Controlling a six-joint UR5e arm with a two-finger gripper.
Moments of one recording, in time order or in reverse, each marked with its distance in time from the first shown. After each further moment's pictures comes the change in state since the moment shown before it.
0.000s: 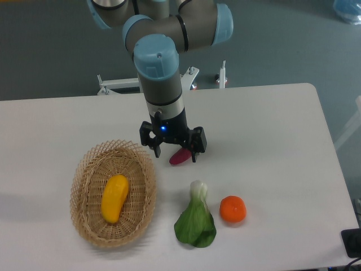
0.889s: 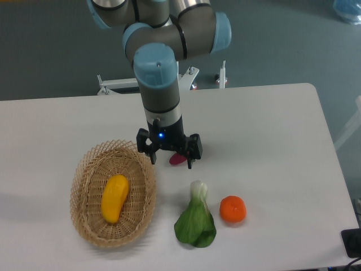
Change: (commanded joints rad) arm -0.021 -0.064 -0.021 0.066 -0.028 -0.086
